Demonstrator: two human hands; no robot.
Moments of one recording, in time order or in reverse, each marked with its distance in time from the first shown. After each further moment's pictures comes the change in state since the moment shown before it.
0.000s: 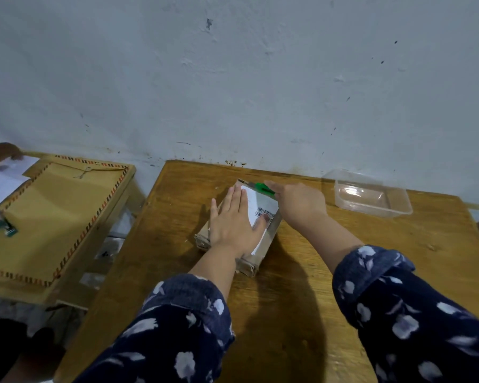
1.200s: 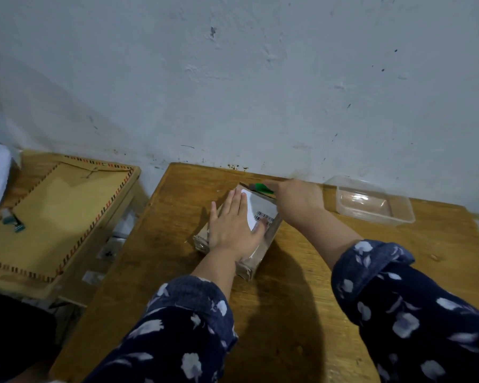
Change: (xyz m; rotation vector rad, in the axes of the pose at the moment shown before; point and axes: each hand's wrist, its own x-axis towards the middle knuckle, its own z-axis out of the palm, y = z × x) left_hand -0.002 0.002 0.003 0.014 0.020 -0.029; right_hand 0.002 -0.005 -0.022 -0.123 -0.008 -0.087
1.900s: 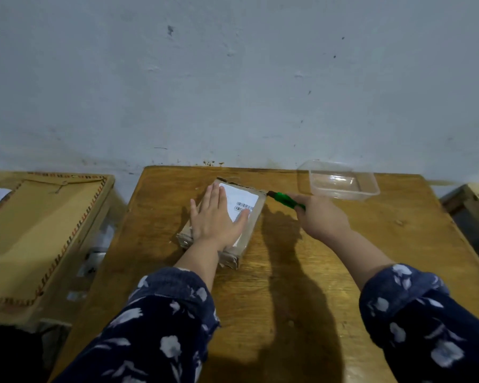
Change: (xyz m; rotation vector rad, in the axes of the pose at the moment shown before) left_hand 0.001 -0.001 -0.003 -0.027 -0.018 0.019; right_hand -0.066 0.060 0.046 0.400 -0.014 0.299
